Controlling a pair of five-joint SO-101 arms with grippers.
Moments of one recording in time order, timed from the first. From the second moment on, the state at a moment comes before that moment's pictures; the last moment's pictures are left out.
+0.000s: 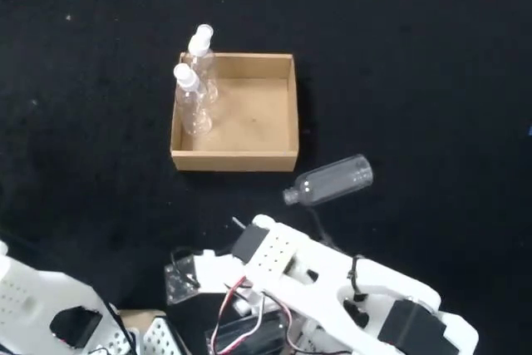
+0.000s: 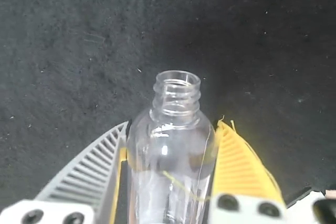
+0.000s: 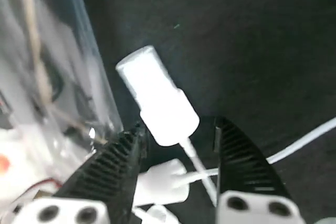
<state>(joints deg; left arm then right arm) -67.3 11.6 -6.0 87.4 -55.3 -56.4 -23.7 62.4 68.0 43.2</state>
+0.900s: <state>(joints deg) -67.3 11.8 -7.0 88.5 -55.3 -61.5 -20.6 53.3 67.8 50.9</state>
